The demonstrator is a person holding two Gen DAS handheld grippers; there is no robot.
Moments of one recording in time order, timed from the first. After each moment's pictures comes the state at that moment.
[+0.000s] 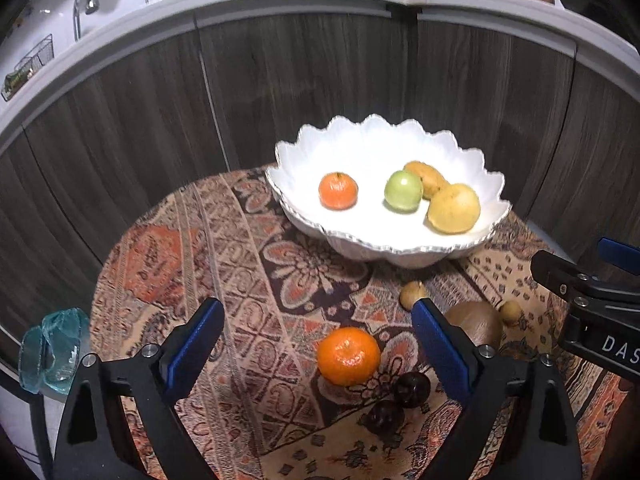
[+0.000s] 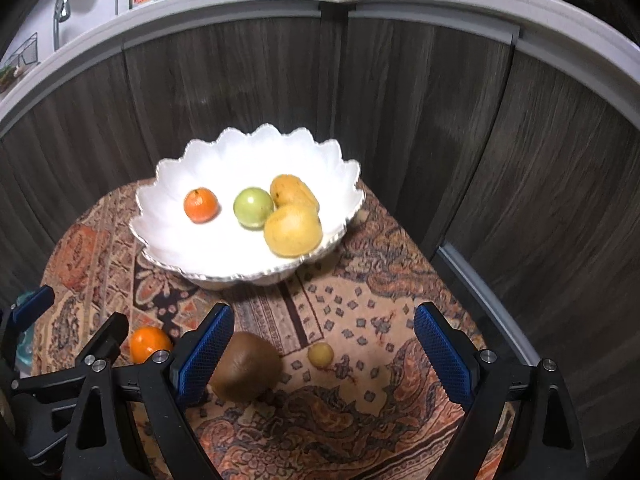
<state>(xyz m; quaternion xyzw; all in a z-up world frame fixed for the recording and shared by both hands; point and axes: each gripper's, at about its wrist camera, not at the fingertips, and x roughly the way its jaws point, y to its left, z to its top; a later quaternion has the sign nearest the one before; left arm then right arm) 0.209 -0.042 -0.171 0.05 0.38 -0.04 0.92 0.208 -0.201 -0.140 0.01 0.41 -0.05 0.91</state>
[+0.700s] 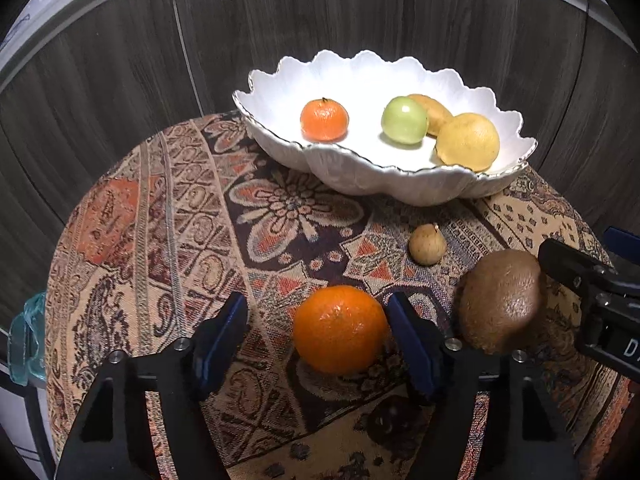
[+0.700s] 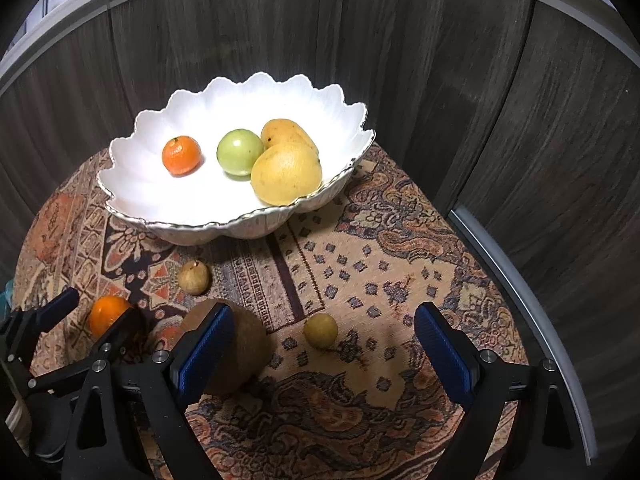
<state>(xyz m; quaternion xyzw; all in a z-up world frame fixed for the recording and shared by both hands) 0.228 -0.048 -0.229 0.05 0.44 -0.05 0.89 0.217 -0.199 -0.188 0.01 0.44 -0.05 0.89</state>
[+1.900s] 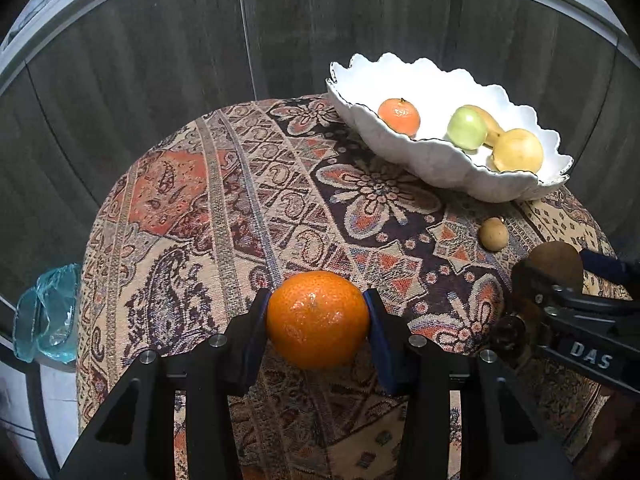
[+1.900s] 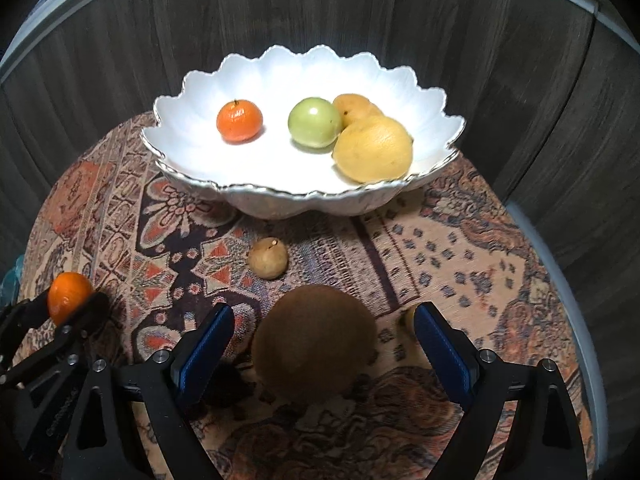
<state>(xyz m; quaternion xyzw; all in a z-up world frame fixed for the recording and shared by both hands) 0.215 0.015 -0.222 0.02 0.45 -0.01 0.89 0.231 -0.147 -0.216 0.00 0.47 -0.01 0.88</state>
